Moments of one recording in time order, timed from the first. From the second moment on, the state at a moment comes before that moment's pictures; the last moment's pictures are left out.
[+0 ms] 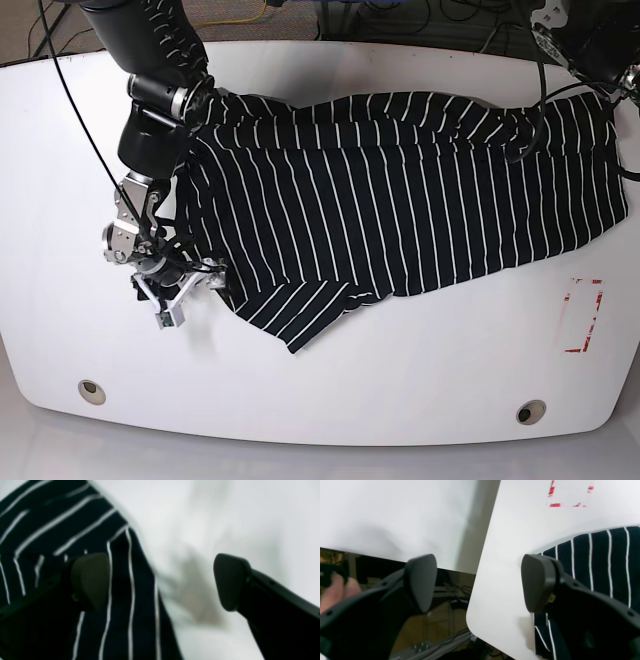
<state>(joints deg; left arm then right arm) -10.8 -22.7 -48.5 110.5 -0.6 -42.0 72.1 28.1 5.4 27.3 47.8 -8.3 40.1 -30.2</state>
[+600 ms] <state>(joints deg) -8.1 -22.9 -48.6 108.3 -0.5 -42.0 72.1 27.5 0.1 27.2 45.9 -7.2 39.9 -26.7</state>
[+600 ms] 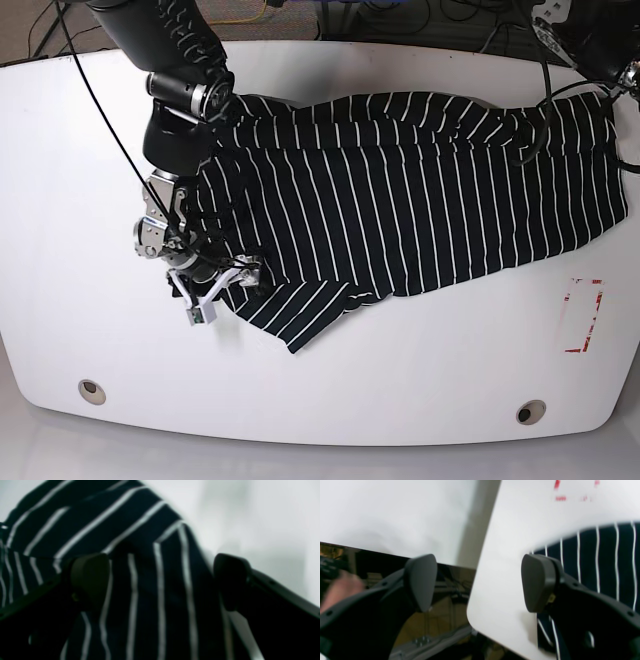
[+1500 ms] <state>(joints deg) -10.6 -25.2 -54.3 70.9 0.8 -41.8 53.5 27.8 -0.9 27.2 45.5 -8.3 40.1 -28.4</state>
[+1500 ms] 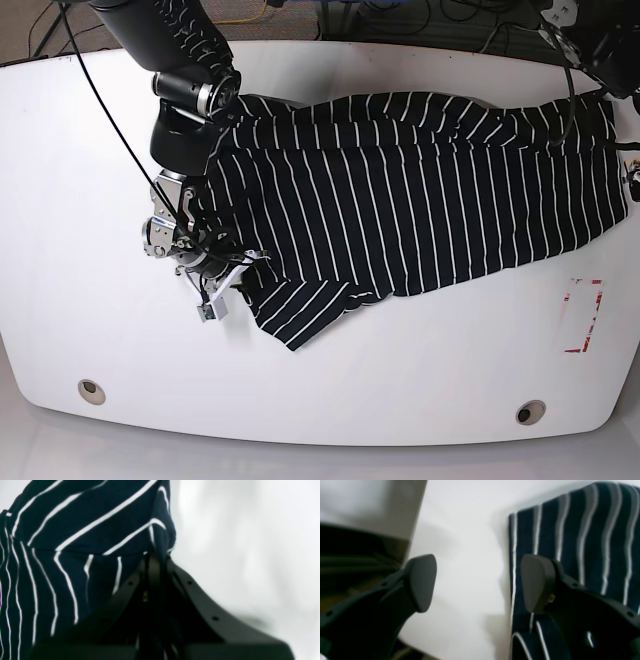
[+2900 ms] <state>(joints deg) -17.6 -27.6 -45.9 46.2 -0.9 -40.5 39.2 24.7 -2.3 27.2 59.1 -8.0 40.2 -34.9</state>
